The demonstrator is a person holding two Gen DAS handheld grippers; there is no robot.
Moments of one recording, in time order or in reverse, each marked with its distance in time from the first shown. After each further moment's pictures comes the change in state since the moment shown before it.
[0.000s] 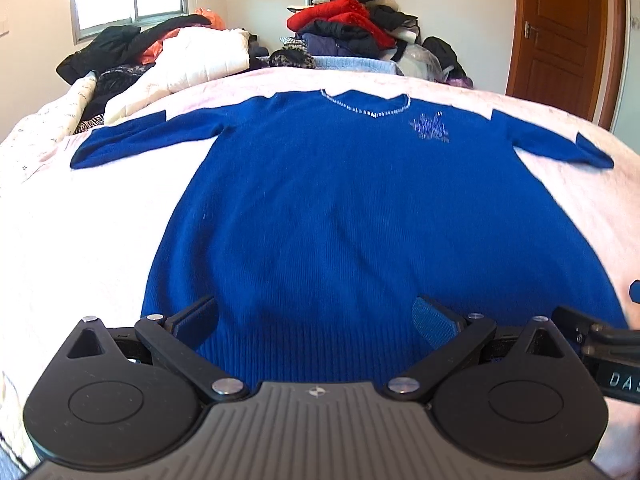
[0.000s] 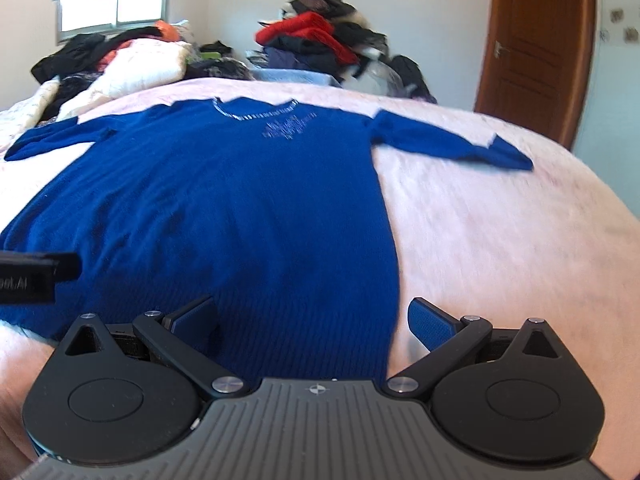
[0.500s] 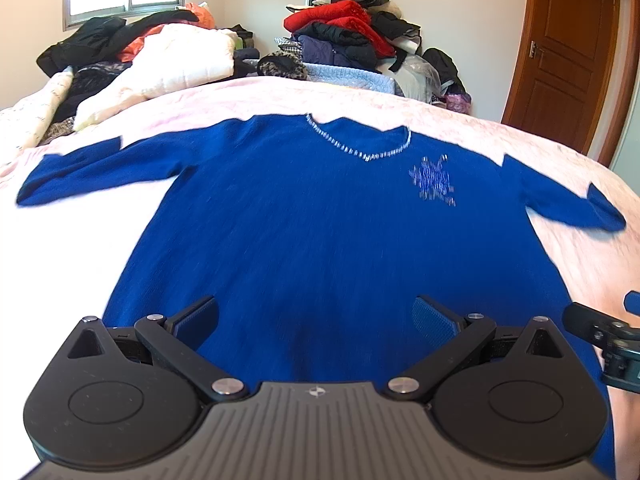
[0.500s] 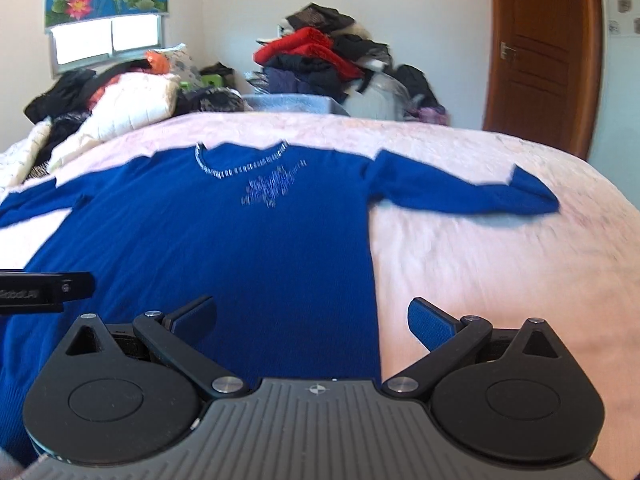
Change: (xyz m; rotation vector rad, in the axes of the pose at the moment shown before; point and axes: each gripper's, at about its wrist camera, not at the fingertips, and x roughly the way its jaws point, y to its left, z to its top) left arm 0.073 -0.012 0.086 -0.059 0.005 -0.055; right arm 0.067 -0.047 0.084 0.044 -0.044 0.098
